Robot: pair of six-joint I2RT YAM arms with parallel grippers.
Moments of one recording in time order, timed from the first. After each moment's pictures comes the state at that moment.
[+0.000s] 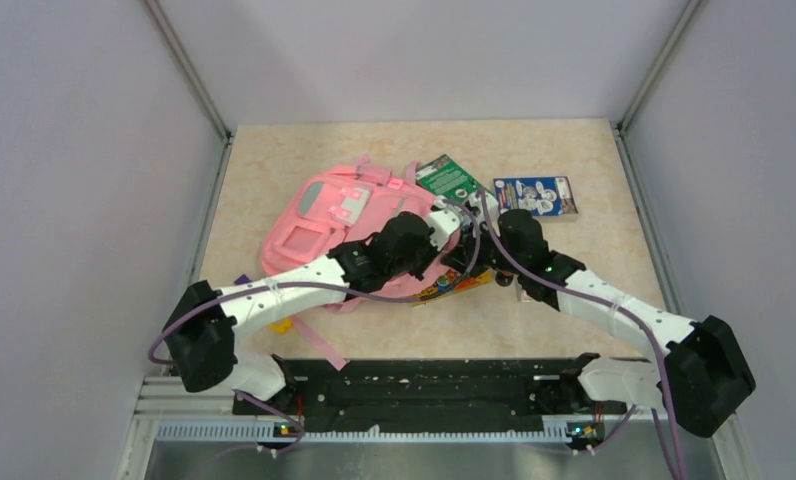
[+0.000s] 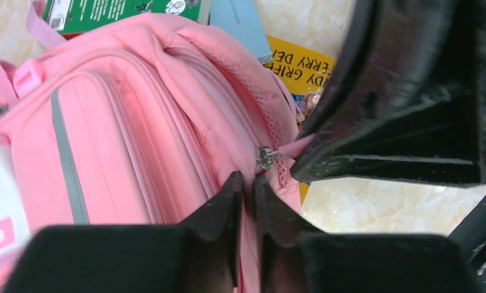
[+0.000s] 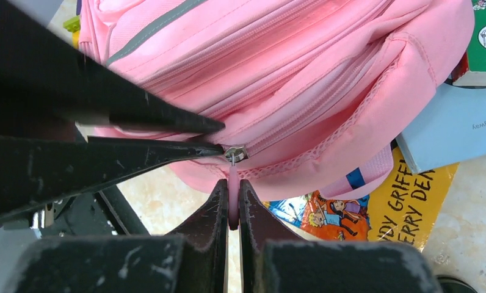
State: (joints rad) left arm -0.94 1.43 1.05 -0.21 -0.15 0.03; right arm 0.64 1.16 0.69 0.01 -0.30 0.29
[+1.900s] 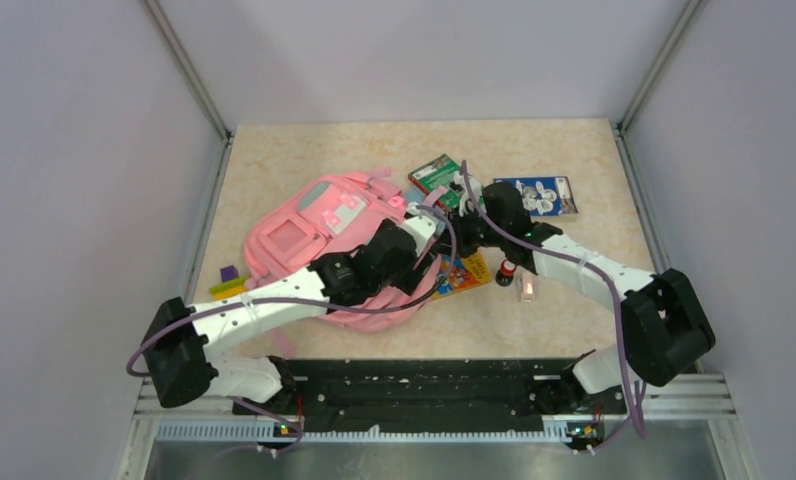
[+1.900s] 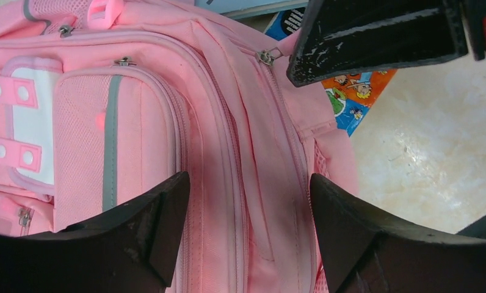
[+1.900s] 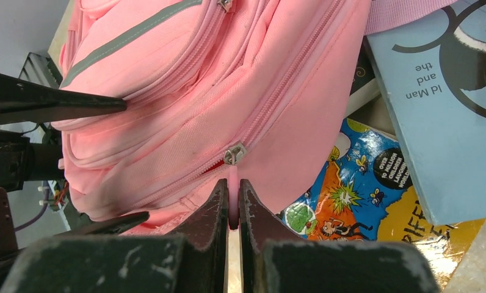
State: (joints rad) left arm -0.99 1.28 0.97 -0.37 -0.34 -0.10; right arm 0.56 1.43 0.90 -0.05 -0.47 0.30
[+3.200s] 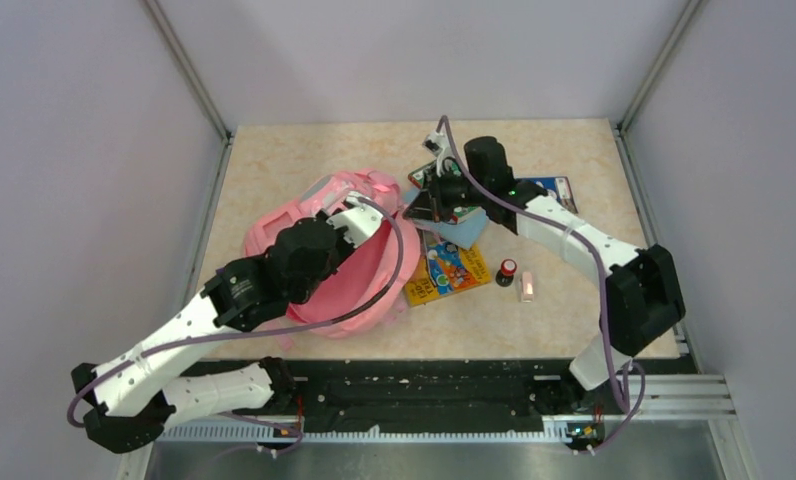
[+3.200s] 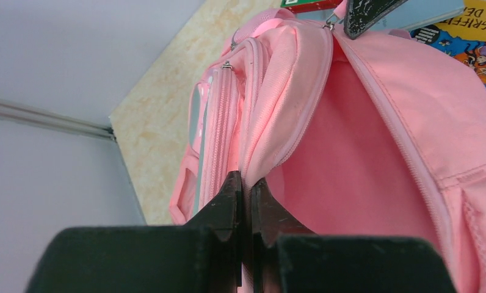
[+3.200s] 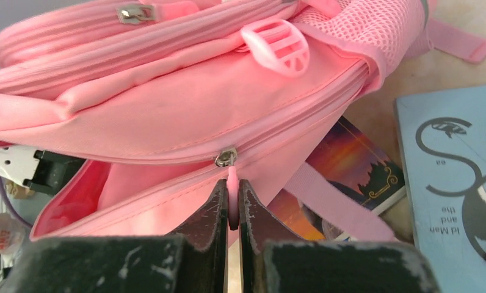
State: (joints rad) left arm -0.98 0.95 1.18 -0.71 -0.57 0.26; right arm 0.58 1.59 1.27 -0.16 -0.61 0.26
